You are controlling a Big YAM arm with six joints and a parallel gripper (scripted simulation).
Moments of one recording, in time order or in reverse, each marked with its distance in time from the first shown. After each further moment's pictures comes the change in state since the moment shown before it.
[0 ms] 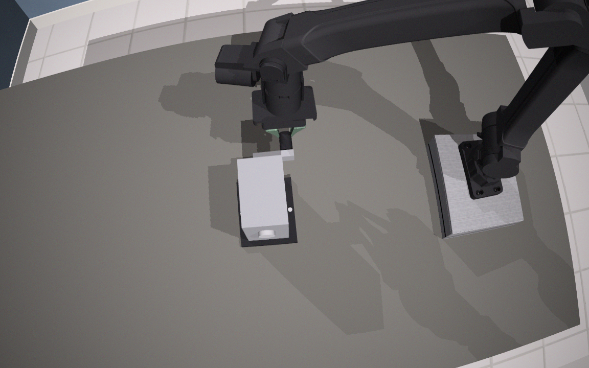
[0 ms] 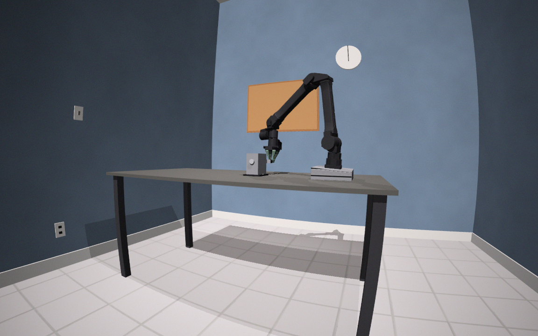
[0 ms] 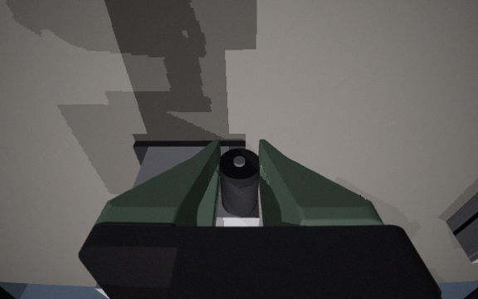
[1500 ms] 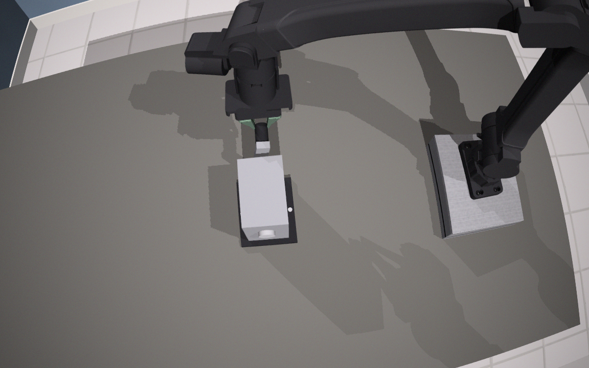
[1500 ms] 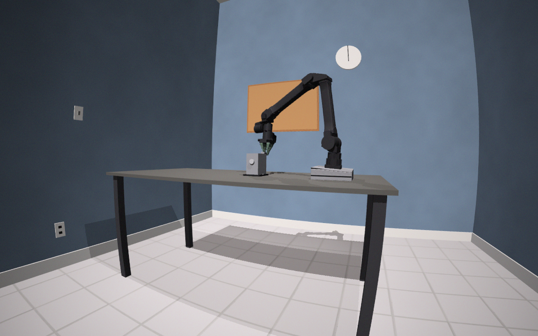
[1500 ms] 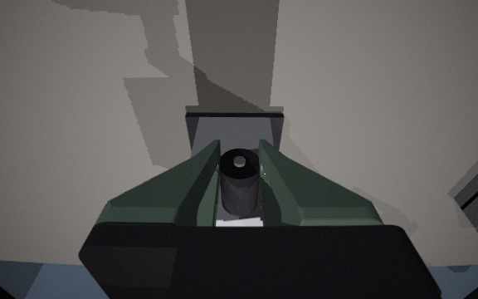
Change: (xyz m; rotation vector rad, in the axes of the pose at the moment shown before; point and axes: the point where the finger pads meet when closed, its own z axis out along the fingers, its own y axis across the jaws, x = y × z) arm 0.006 0.040 -0.045 -0.010 -0.002 -0.005
